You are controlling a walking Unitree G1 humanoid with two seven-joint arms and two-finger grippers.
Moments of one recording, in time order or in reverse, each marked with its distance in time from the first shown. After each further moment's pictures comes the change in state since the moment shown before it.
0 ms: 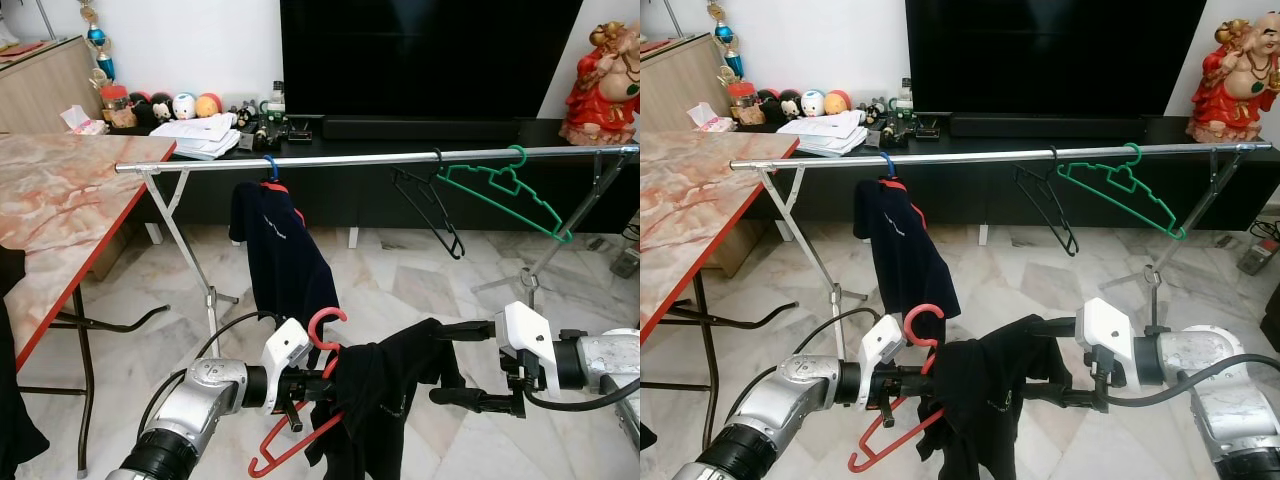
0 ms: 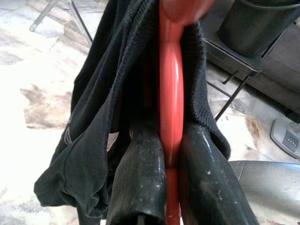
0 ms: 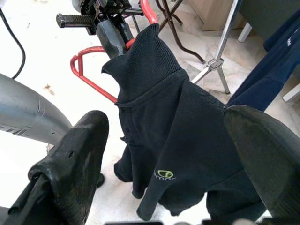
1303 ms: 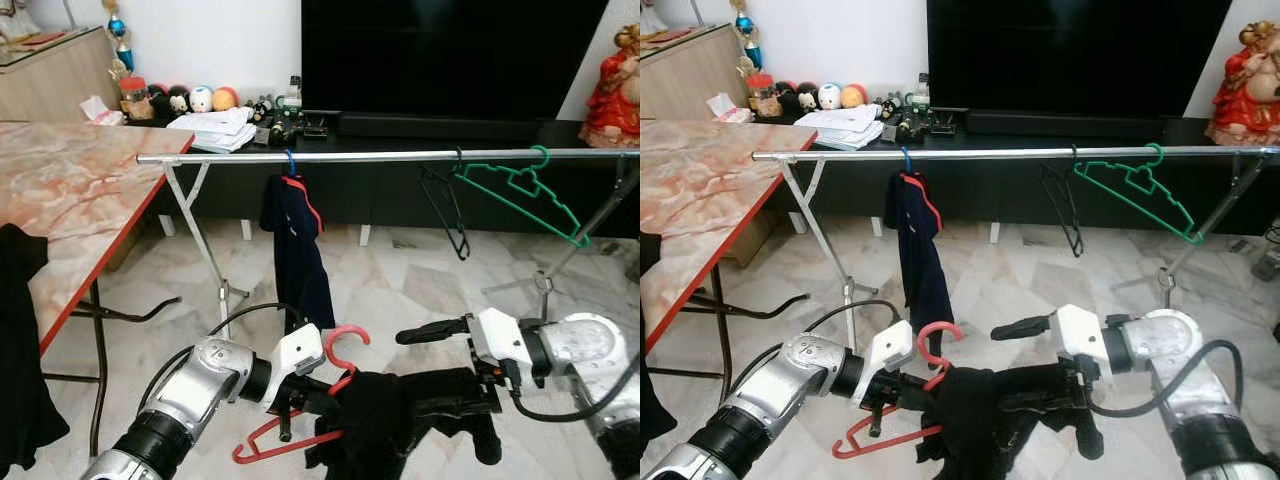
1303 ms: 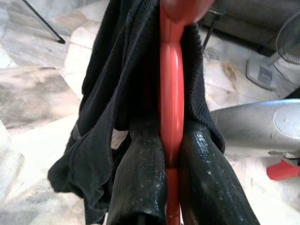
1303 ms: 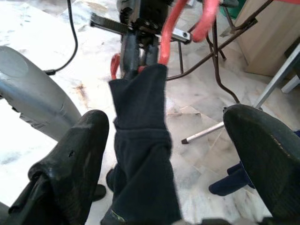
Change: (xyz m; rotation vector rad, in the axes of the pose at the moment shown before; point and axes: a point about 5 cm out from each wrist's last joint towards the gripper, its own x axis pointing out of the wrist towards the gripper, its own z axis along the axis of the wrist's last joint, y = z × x) left arm 0.001 -0.013 0.017 0.213 0.178 -0.242; right arm 0.033 -0.010 0.008 -0.176 -0.101 0.210
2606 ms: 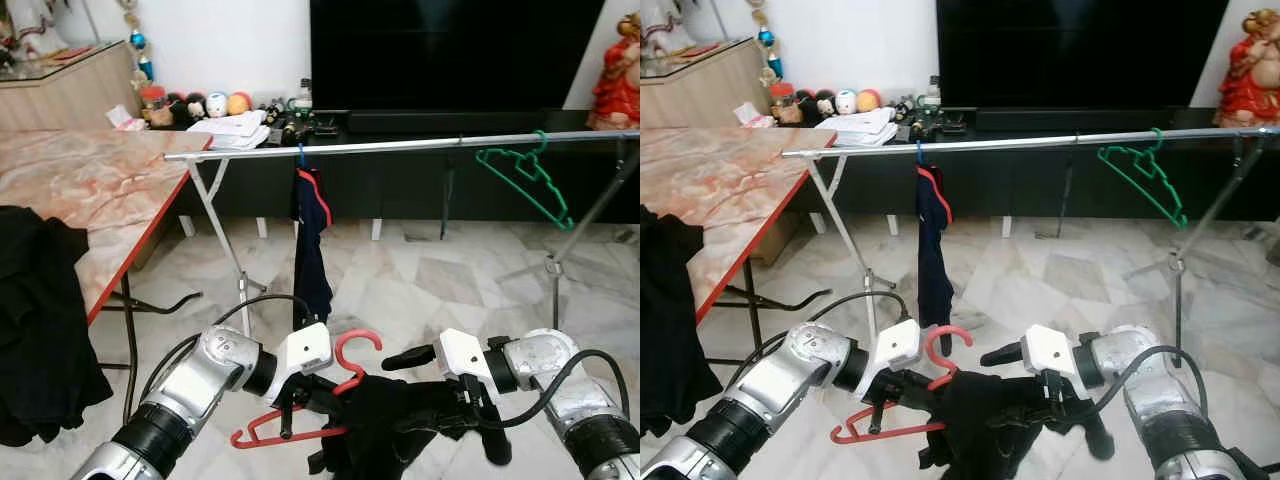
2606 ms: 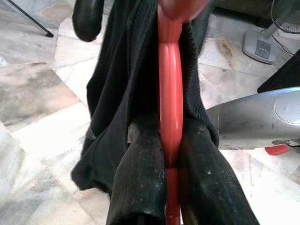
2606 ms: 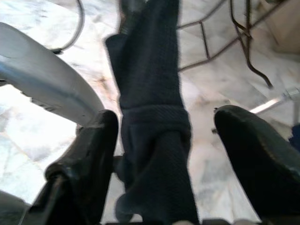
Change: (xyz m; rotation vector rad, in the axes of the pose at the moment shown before) left arm 0.001 -0.001 0.015 0.083 0.026 -0.022; right arm 0.030 0.006 -0.034 0.099 0.118 0.021
